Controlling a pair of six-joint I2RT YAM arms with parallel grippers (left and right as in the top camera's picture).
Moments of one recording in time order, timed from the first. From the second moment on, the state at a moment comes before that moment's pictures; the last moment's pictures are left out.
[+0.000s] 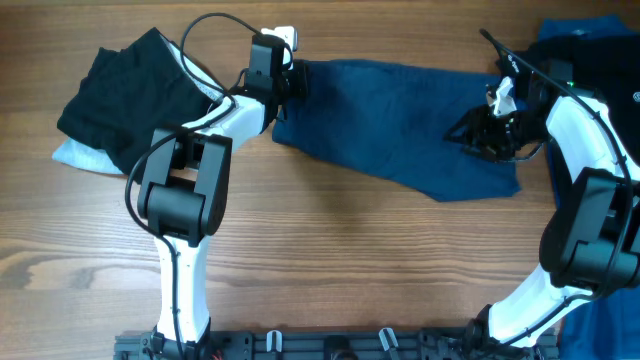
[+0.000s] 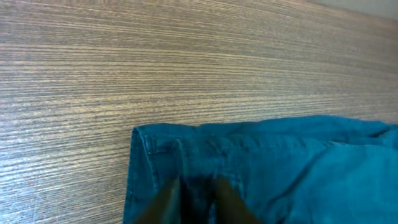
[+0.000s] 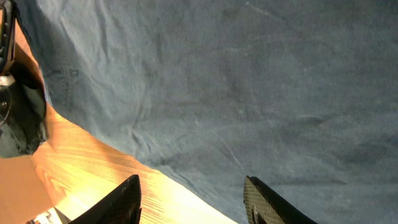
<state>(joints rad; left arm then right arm) -0.29 2.27 1.49 0.12 0.18 -0.31 -0.23 1.91 1.36 -0.96 -0.60 0.07</state>
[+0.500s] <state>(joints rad) -0.25 2.07 1.49 -0.14 0.28 -0.29 -0.24 1.91 1.36 -0.80 -0.57 0.07</state>
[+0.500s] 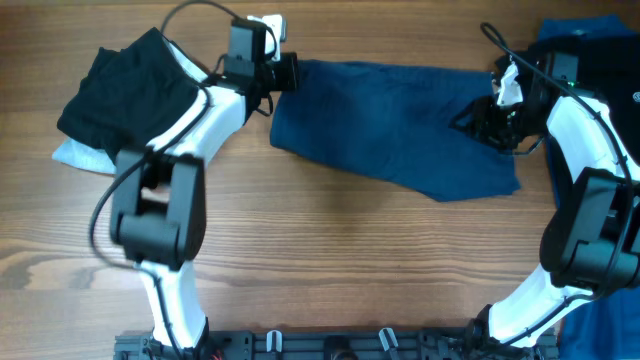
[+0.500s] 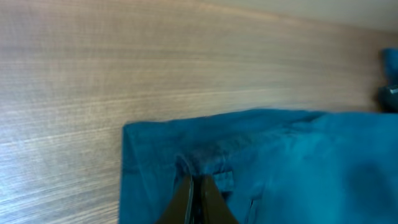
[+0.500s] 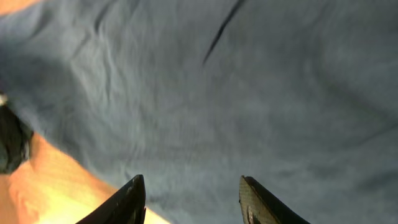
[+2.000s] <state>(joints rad) -0.25 1.65 1.49 -0.76 0.29 -0.25 -0.32 2.06 1.36 -0.22 -0.63 0.61</state>
